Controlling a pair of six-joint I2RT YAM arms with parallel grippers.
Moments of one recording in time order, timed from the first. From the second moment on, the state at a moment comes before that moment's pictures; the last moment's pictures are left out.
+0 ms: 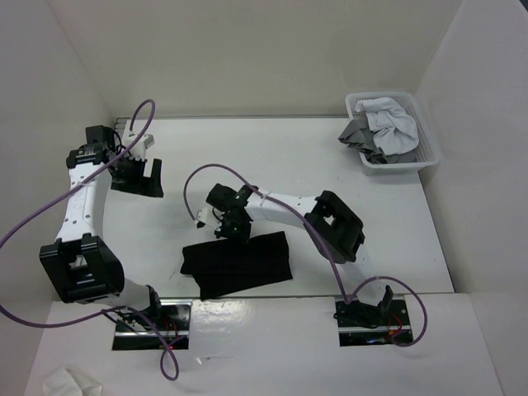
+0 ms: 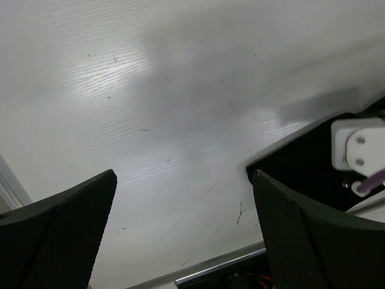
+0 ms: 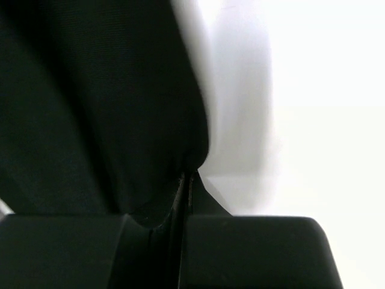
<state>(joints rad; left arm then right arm) 0.26 1.46 1.37 -1.03 0.36 0.38 1.00 2.15 1.63 -0.78 -0.17 -0.42</state>
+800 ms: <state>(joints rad) 0.21 1.44 1.32 -1.00 0.45 0.38 0.67 2.56 2.31 -0.74 0.09 -0.35</state>
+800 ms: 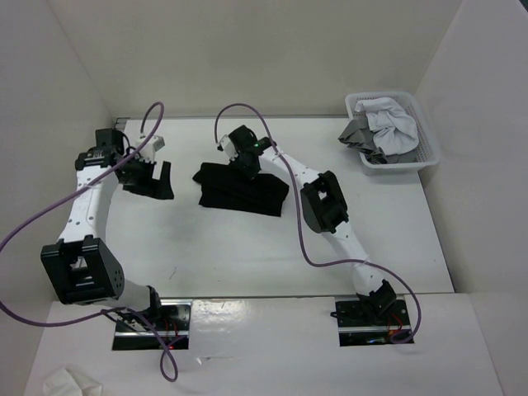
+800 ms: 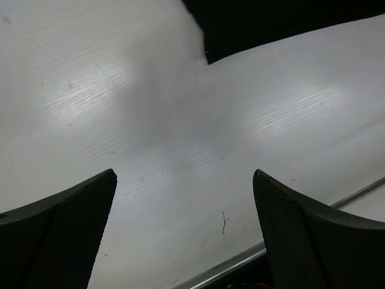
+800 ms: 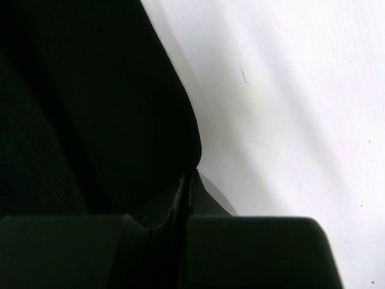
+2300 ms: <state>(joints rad) -0.09 2.00 1.46 -0.43 0.49 0.30 0.67 2.42 2.08 -0.75 -0.01 -0.37</state>
